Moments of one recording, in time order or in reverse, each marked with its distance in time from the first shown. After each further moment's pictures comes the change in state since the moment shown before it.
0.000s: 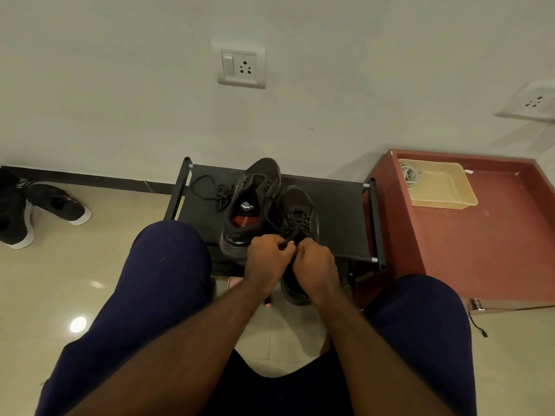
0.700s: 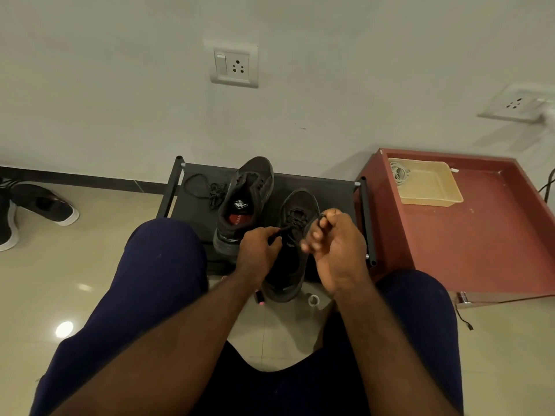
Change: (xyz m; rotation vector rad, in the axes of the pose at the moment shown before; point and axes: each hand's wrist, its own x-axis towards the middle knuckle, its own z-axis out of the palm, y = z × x) left_hand 0.009 -0.009 -0.003 -0.090 -0.043 0.080; right_hand -0.036 -0.029 -0.074 1.564 -0.036 0.078
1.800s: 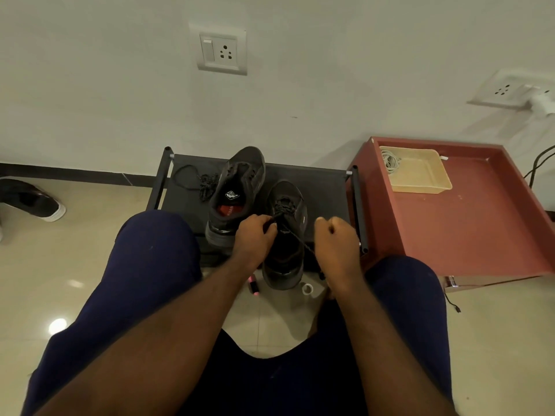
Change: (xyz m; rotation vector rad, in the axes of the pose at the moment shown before) left_hand 0.009 0.001 0.004 0.081 -0.033 0.011; right_hand 0.011 0.020 -0.039 -0.972 0.336 -0.142
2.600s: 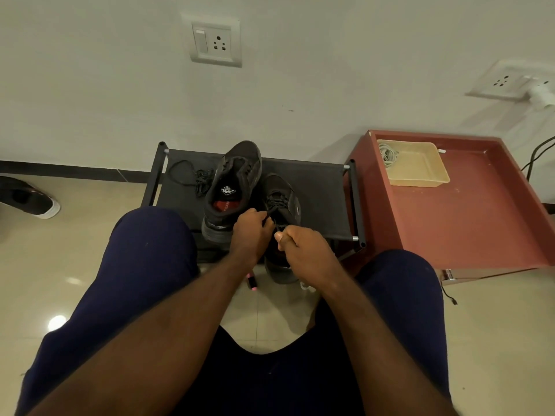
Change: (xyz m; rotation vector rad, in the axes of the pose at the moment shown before) left_hand 0.001 0.006 0.002 0.103 0.007 -0.009; right_hand -0.018 -0.010 0.009 -0.376 -0.495 -0.256
